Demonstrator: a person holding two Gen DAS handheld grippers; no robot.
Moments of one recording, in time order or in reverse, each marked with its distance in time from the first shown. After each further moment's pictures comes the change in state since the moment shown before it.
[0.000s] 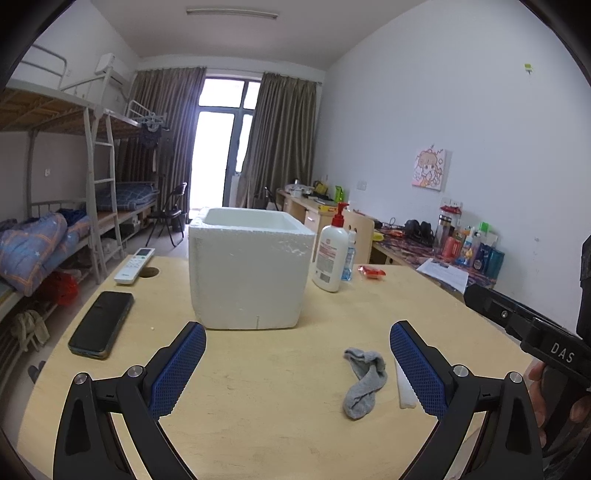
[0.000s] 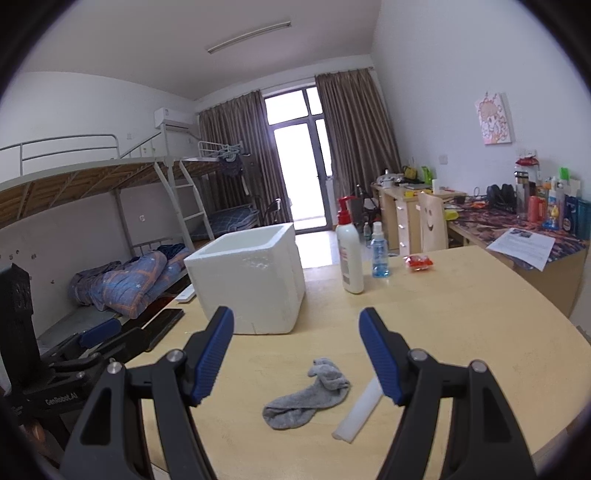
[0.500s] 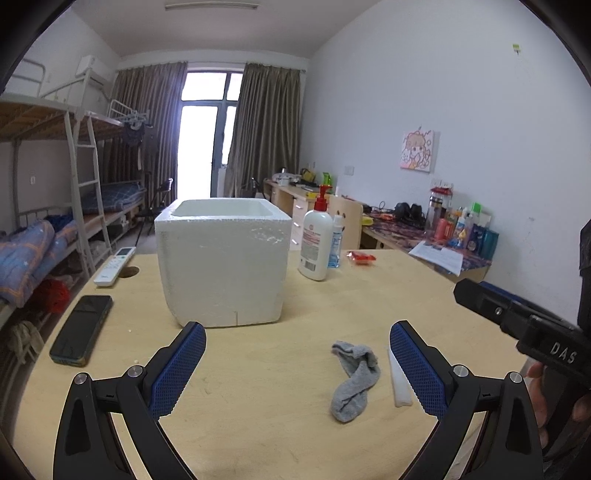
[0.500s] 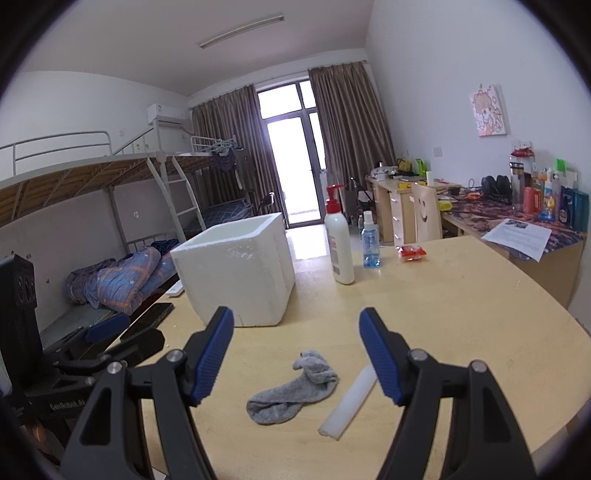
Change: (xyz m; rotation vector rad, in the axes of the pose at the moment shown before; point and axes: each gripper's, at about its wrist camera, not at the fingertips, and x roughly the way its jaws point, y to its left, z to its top) left arm 0.026 -0.020 0.001 0.055 0.043 -0.028; right arm 0.010 -0.014 -0.004 0.021 0.028 -0.016
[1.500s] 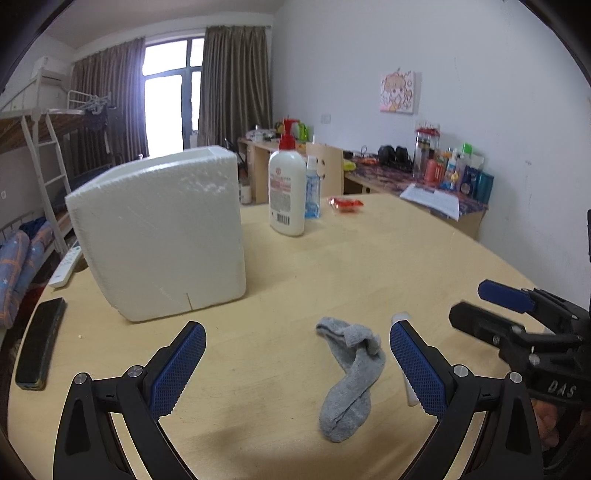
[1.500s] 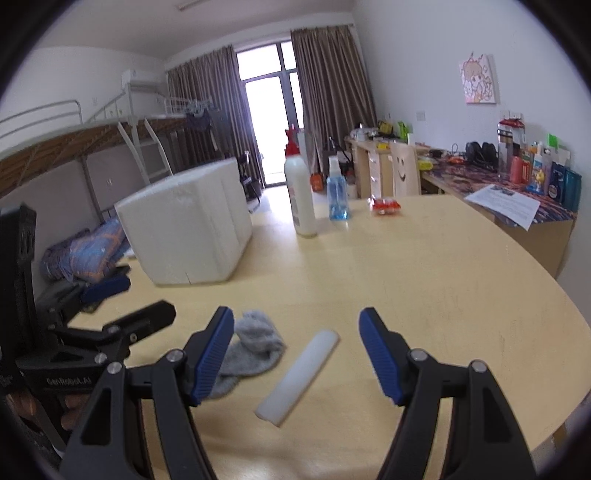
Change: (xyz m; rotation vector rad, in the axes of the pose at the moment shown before) left arm 0.085 -0.029 -0.007 0.110 0.208 -0.051; right arm 0.037 -0.036 -0.026 -0.007 0.188 -0.094
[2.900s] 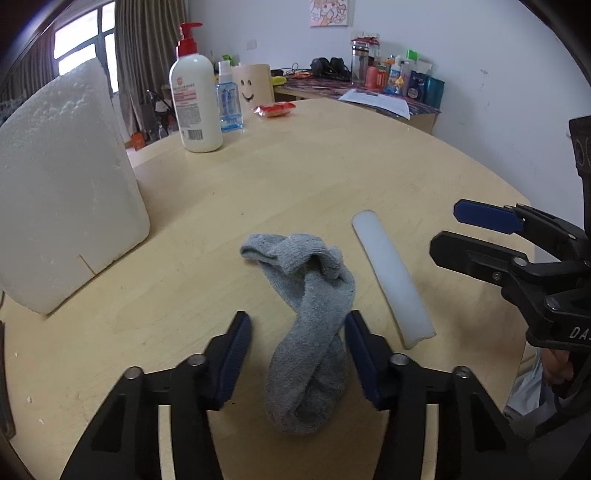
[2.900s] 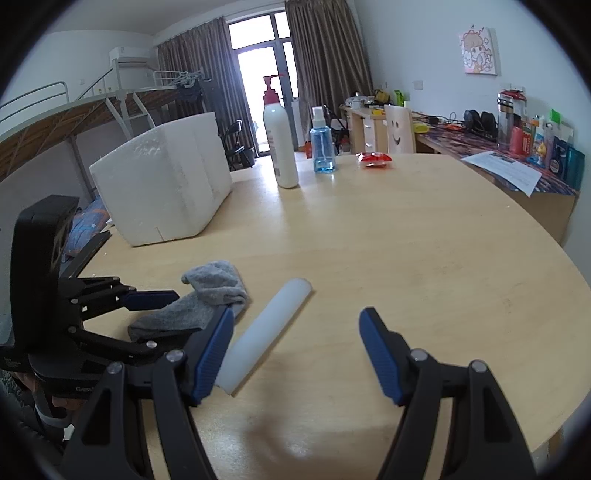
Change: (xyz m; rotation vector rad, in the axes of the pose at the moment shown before) left arm 0.062 -0.028 -0.027 0.204 0.305 -0.200; right arm 0.022 -0.027 -0.020 0.010 0.119 -0.009
